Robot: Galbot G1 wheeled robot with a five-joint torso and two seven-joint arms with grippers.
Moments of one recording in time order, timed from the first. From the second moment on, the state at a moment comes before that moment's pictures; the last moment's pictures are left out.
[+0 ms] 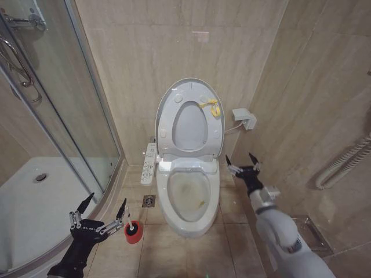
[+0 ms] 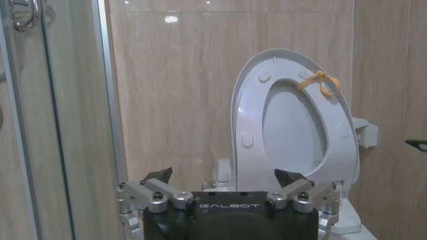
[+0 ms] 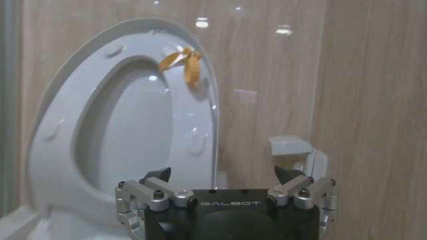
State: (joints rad) left arm 1.99 -1.24 -0.76 -2.50 -0.30 -0.07 0.04; right arm -1.31 1.16 0.51 2.05 0.28 -0.06 0.14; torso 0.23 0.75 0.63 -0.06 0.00
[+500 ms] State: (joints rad) left arm 1.99 -1.24 -0.76 -2.50 -0.30 -0.07 0.04; right arm -1.58 1.36 0.60 2.17 0.11 0.04 0.04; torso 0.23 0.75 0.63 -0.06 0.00
